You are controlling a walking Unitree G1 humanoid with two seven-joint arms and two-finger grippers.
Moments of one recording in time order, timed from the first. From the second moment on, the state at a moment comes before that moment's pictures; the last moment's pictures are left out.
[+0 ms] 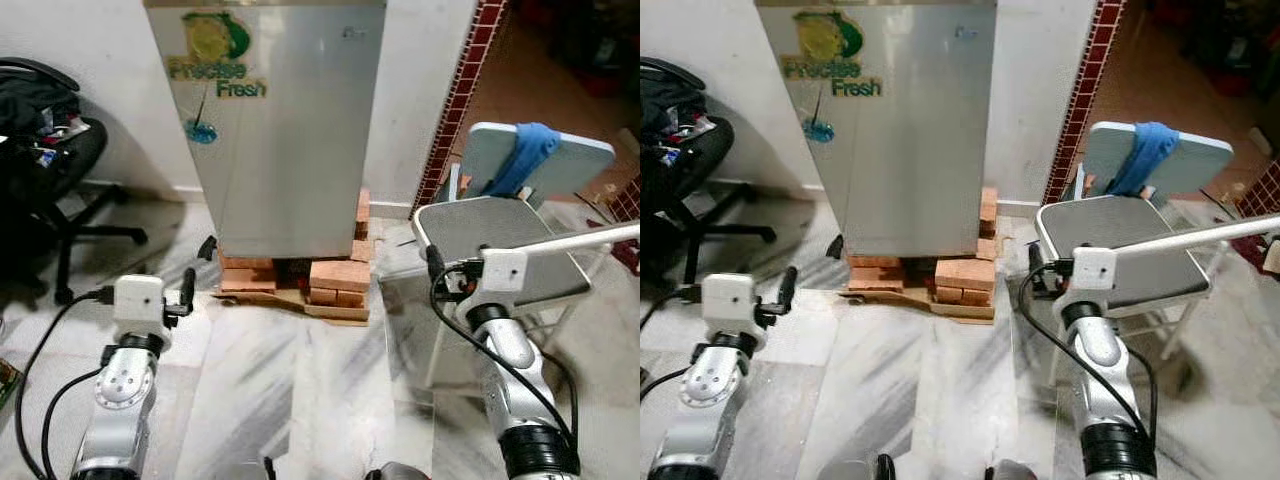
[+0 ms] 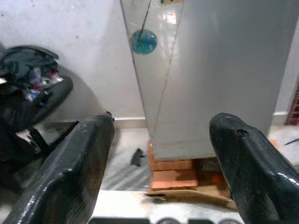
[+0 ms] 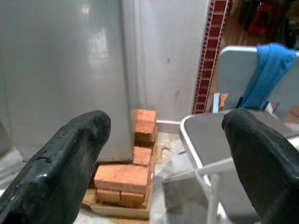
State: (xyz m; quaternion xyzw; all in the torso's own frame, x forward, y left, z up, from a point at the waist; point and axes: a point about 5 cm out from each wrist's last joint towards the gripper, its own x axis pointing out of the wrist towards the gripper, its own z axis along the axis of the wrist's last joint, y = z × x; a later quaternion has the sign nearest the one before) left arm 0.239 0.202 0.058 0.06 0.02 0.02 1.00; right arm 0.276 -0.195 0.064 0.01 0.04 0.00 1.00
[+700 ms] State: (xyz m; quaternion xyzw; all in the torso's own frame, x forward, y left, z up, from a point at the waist) left arm 0.225 0.184 0.052 0.05 0.05 0.01 1.00; right arm 0.247 -0.196 0.063 -0.02 0.03 0.04 1.00
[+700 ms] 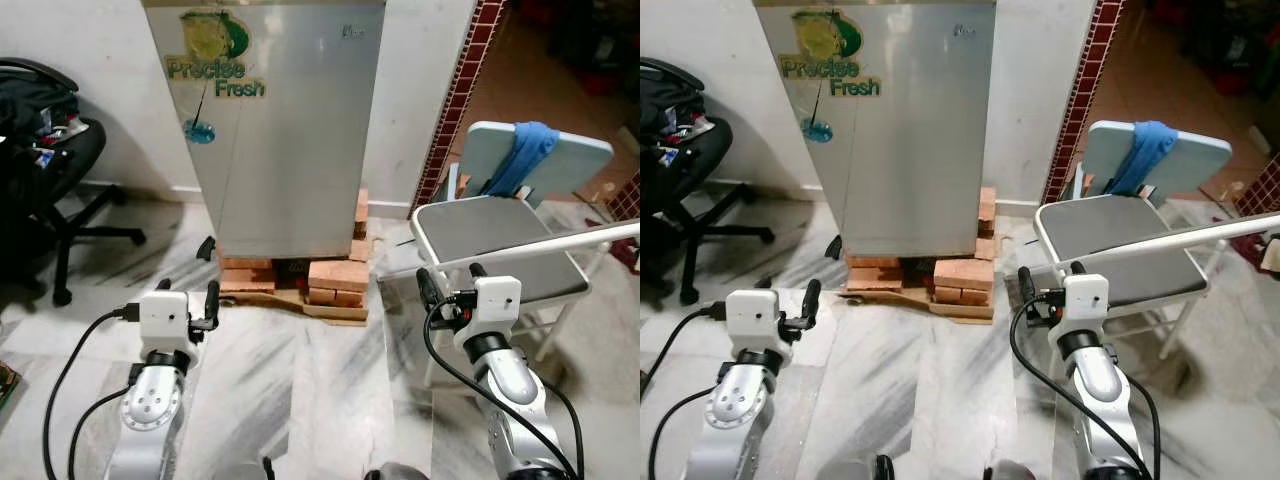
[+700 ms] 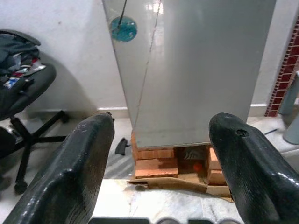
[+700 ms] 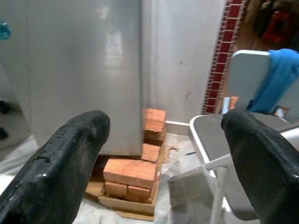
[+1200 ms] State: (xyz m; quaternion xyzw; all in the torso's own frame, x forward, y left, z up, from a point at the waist) left arm 0.225 0.185 0.049 0.04 0.06 0.01 1.00; right arm 0.255 -0.192 0.065 -0.01 0.02 0.05 1.00
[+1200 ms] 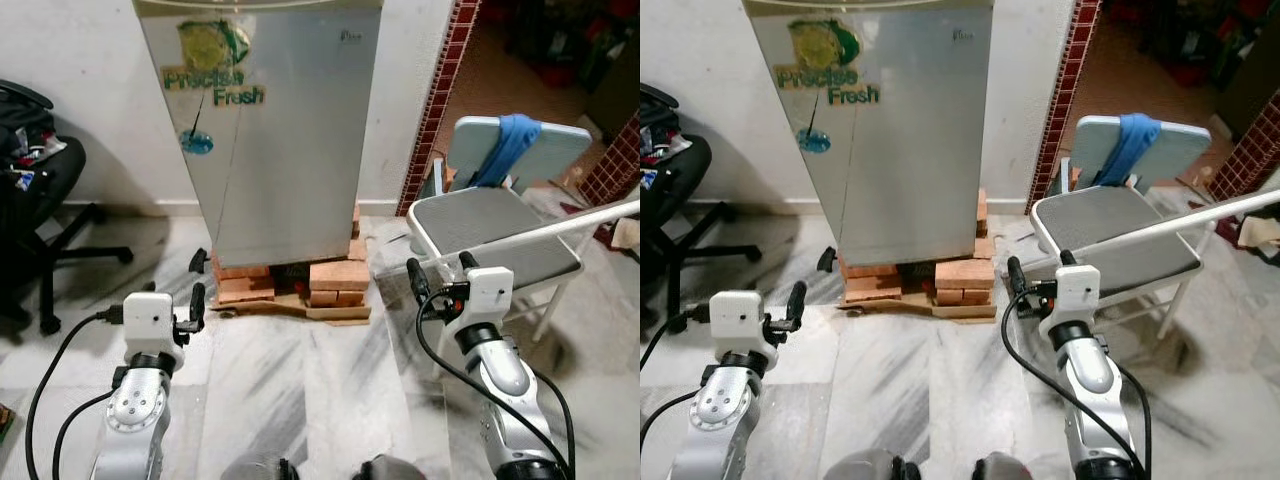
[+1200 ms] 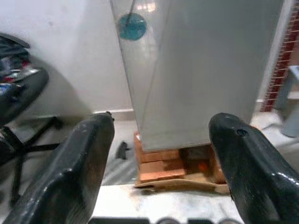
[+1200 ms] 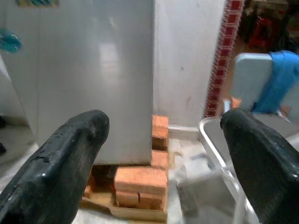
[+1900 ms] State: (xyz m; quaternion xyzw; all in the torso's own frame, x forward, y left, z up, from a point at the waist) left arm 0.227 0.188 0.047 0.04 0.06 0.02 1.00; right arm 0.257 -0.195 0.060 -0.01 0.03 0.04 1.00
